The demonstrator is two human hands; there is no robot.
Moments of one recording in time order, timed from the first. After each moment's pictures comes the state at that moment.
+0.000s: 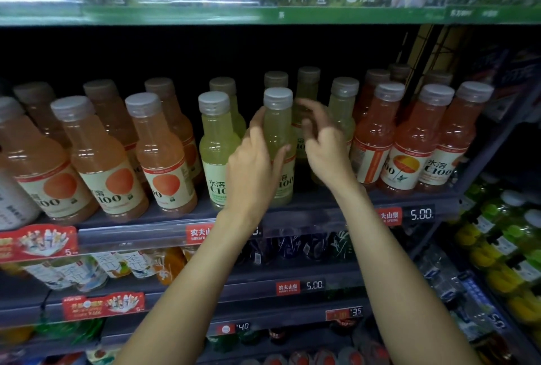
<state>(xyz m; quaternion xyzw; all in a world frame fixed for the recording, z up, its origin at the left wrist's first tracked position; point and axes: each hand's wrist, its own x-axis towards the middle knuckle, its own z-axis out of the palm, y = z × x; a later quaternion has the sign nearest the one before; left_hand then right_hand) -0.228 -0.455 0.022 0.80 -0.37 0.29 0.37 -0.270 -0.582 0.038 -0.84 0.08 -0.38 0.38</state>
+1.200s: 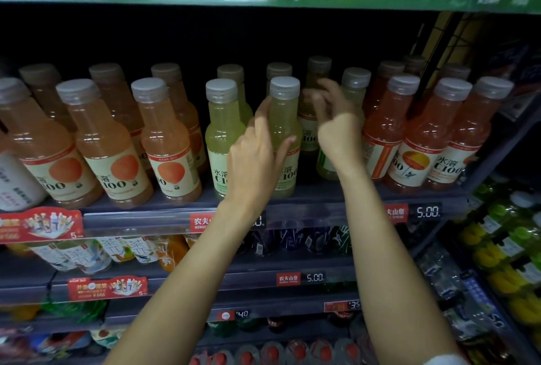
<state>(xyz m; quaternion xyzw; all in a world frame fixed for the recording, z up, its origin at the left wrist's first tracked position) -0.224 -0.452 0.021 0.80 -0.35 0.35 0.34 -0.257 -0.585 0.054 -0.81 0.14 -0.41 0.39</state>
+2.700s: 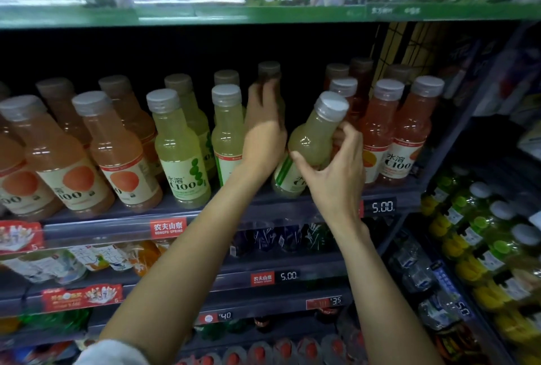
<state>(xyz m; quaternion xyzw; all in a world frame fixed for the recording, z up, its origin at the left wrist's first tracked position) -0.239 -0.552 0.056 0.78 -0.36 0.23 0.45 -0.349 -0.610 0.014 -0.80 0.23 -0.49 0.26</state>
